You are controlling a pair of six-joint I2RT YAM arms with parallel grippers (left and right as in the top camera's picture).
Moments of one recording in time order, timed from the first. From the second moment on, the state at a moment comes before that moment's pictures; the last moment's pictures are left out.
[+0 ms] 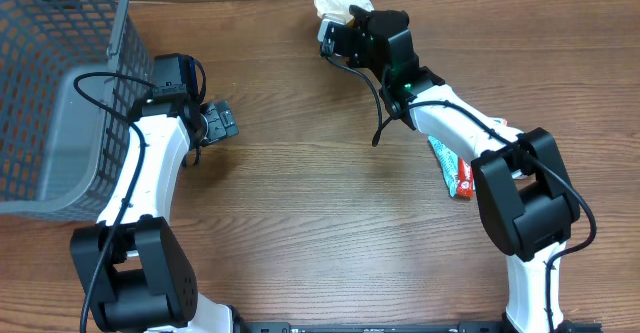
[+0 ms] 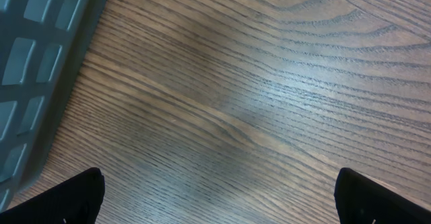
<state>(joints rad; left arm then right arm) 0.12 1.70 1.26 -0.78 -0.15 -0.30 0.47 2.16 1.56 0.29 0.08 -1.07</state>
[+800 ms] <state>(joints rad) 0.12 1.70 1.26 -0.78 -0.15 -0.30 0.47 2.20 1.56 0.28 0.08 -1.04</state>
